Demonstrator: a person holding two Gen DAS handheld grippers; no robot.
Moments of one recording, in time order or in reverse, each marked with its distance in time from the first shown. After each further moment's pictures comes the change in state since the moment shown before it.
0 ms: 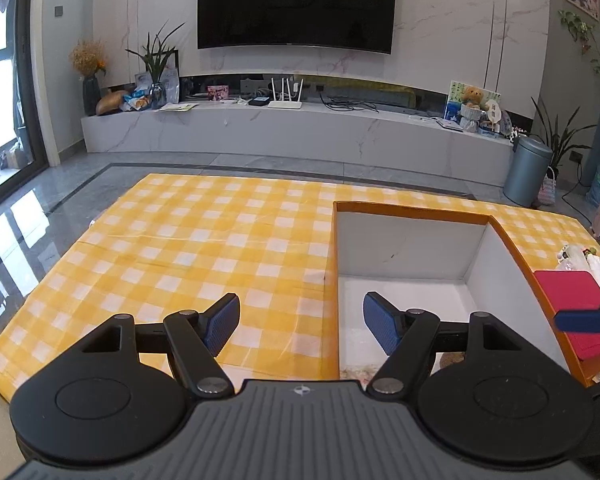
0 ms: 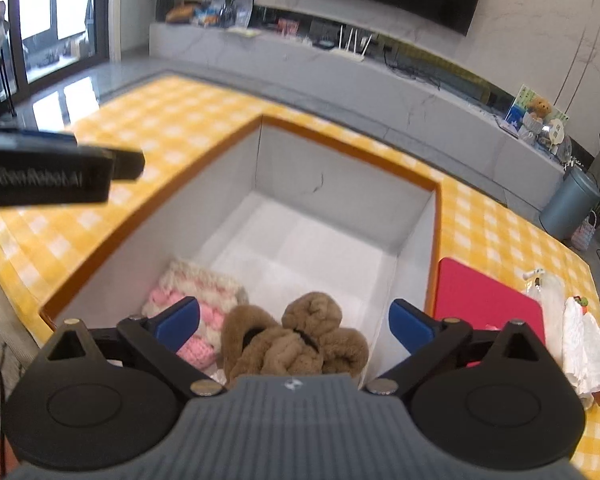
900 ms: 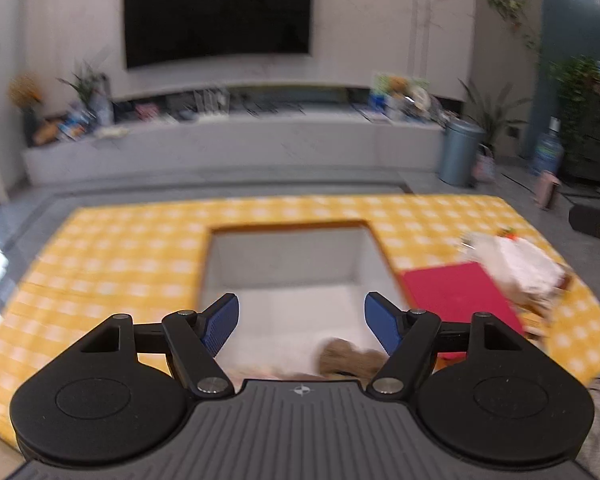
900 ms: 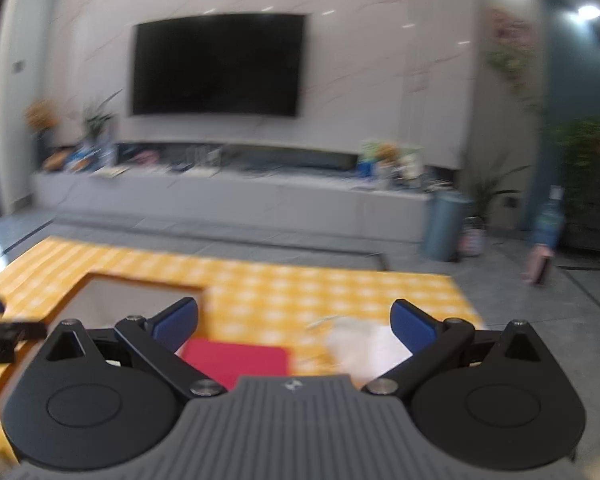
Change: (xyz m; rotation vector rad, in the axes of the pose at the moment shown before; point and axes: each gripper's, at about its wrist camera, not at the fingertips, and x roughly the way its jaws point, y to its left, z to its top) left arm -0.029 -0.087 0.018 0.121 0.019 -0.189; right arm -0.142 -0.155 -0.042 0.329 -0.345 -0.332
